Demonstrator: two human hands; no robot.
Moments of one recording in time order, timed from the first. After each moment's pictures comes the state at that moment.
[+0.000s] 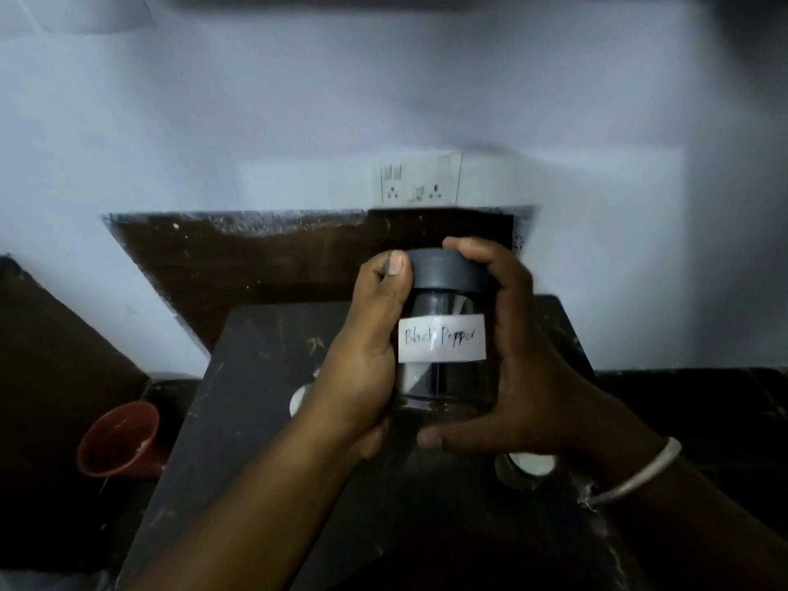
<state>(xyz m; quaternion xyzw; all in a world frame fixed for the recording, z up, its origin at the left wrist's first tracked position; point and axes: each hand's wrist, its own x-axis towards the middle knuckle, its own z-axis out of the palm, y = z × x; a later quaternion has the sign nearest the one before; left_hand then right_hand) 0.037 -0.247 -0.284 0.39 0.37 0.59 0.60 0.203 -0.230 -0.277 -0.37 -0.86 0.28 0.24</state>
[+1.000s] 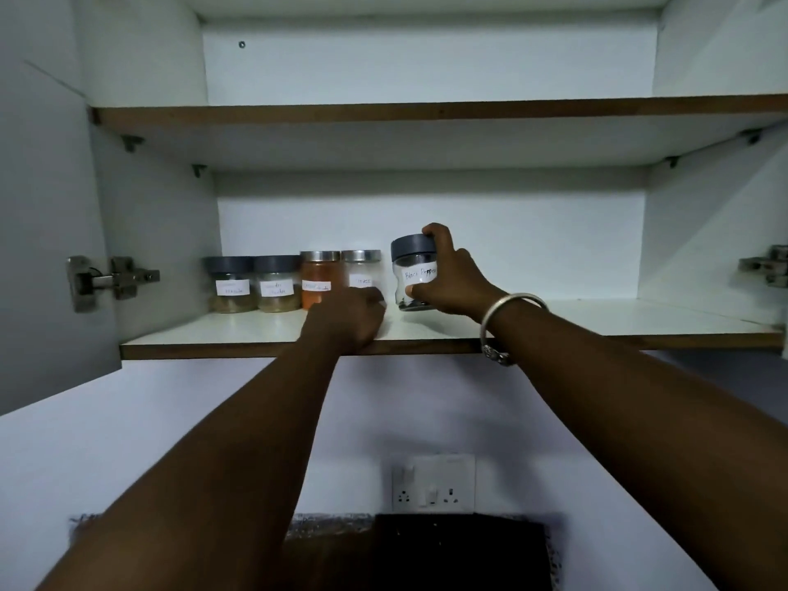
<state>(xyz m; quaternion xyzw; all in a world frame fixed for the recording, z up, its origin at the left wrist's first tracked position) -0.091 0.098 -0.029 0.70 0.63 0.32 -0.09 0.101 0.124 0.011 -0.42 -0.79 0.07 0.44</state>
